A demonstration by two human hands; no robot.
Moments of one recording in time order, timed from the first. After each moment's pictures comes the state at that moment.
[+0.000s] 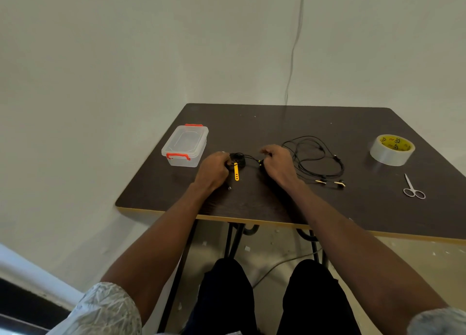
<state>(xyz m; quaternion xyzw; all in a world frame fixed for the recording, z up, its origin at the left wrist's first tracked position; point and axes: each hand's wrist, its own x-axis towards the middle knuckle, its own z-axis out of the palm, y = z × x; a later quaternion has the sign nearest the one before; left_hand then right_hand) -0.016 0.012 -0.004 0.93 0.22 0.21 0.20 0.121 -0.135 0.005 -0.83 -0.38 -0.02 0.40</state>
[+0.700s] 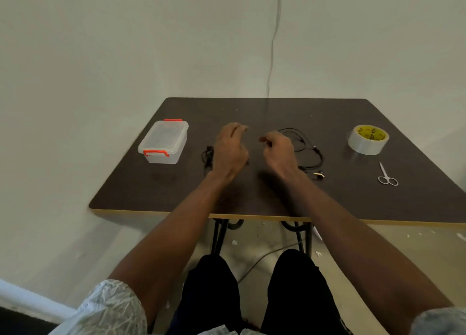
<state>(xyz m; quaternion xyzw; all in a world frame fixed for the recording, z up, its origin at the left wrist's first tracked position) 0.041 -0.055 0.016 0.88 0.14 0.43 0.16 0.135 -0.171 0.018 -0.84 -0.36 -0.10 0.40</state>
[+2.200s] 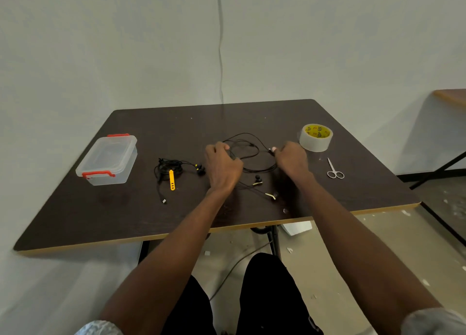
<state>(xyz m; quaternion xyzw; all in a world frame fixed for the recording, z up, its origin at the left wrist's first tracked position) 0.098 -0.144 0.012 0.85 0.29 0.28 0.34 0.224 -0.282 0.014 -0.95 -0.13 -0.02 0.29</state>
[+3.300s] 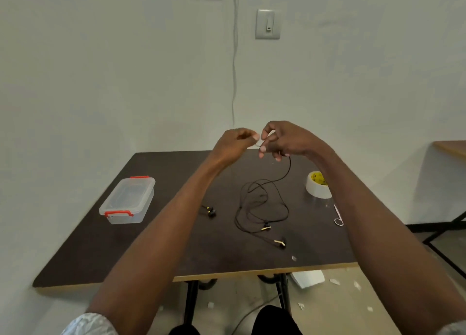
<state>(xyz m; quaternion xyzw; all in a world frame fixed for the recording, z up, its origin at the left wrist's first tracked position) 0.102 -0.111 0.173 0.82 0.04 0.21 0.53 0.202 -0.270 0.206 -0.80 -0.44 0.14 0.38</state>
